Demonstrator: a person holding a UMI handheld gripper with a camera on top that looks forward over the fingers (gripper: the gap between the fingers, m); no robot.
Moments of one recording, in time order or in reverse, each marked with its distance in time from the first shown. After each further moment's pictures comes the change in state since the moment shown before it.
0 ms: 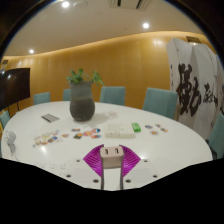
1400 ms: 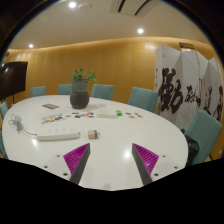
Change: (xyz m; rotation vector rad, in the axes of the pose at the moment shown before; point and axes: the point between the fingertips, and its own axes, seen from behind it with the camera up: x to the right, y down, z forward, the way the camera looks) arm 0.020 0.076 -0.227 -0.018 0.134 -0.046
